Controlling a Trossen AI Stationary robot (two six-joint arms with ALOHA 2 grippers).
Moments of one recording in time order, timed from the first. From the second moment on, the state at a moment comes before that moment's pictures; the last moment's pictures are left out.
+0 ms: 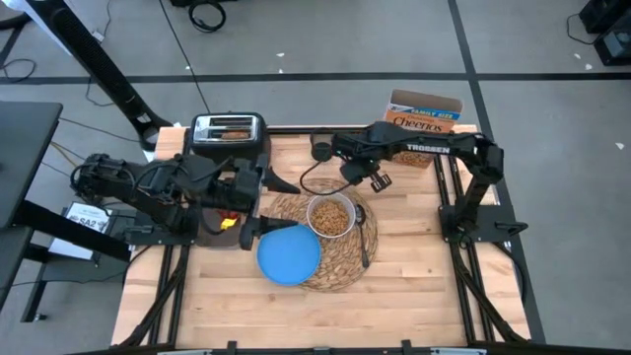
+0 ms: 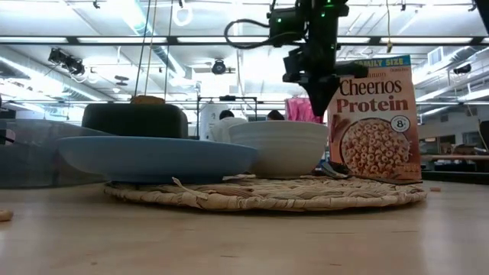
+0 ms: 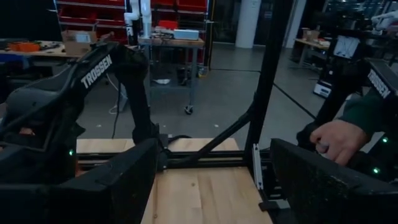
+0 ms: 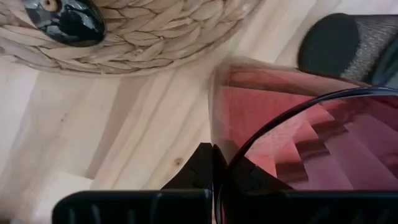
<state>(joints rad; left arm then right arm) -0.27 1.27 1.50 -0.28 -0.16 -0.10 -0.30 1.75 1.53 -1.21 0.21 -0.86</state>
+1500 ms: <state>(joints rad) -0.27 1.26 1.50 -0.39 -0.22 -0.12 -0.39 1.76 1.54 -1.10 0.16 -0.82</state>
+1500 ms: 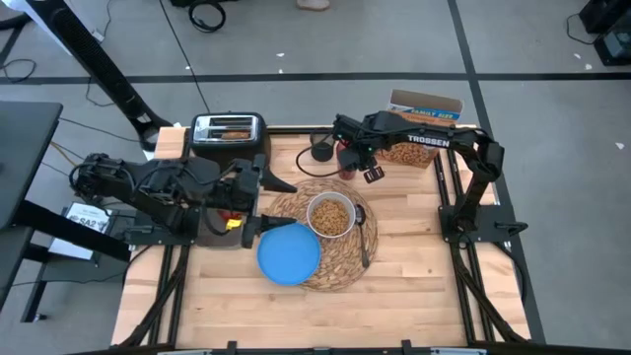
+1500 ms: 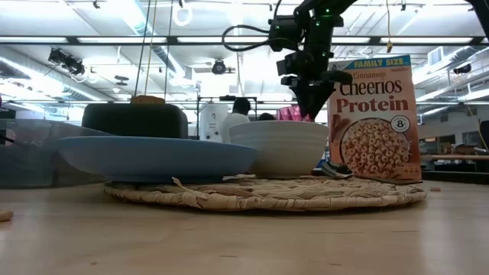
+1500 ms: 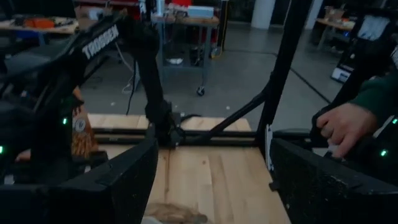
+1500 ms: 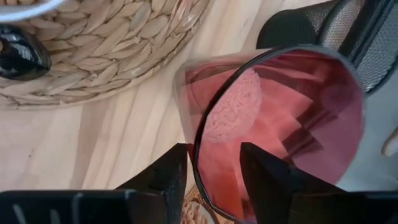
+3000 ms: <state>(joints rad) 0.85 1.47 1.50 -1.23 -0.03 0.64 0.14 1.62 2.23 -1.57 0.32 -0.02</state>
